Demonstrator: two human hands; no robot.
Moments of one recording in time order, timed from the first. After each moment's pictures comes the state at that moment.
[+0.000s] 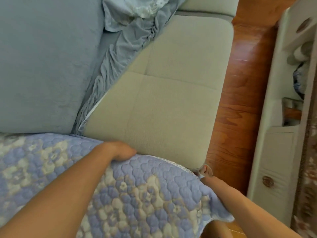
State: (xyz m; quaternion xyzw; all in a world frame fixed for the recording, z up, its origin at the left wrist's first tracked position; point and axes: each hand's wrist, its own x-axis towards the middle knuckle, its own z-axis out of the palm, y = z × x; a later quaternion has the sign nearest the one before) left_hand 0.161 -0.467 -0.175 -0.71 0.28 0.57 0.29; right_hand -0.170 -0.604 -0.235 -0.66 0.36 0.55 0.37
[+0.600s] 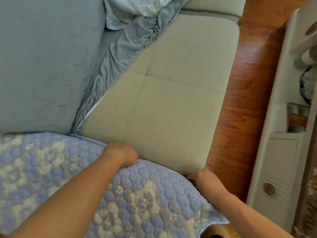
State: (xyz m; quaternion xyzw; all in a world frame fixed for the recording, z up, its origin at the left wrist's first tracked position) left_hand 0.139 -0.484 -0.176 -0.72 0.33 0.51 0.35; right_hand -0.156 -0.604 -0.229 -0.83 0.25 0.35 0.37
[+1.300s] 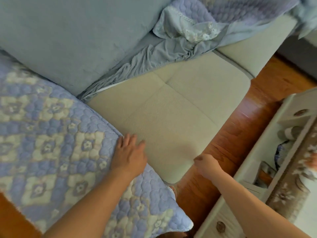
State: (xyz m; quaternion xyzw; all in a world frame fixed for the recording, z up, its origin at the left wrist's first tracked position) left_hand 0.023 -0.467 -0.161 -0.93 0.26 0.26 0.04; right_hand -0.096 -0.724 -0.180 -0.78 0.41 0.36 0.30
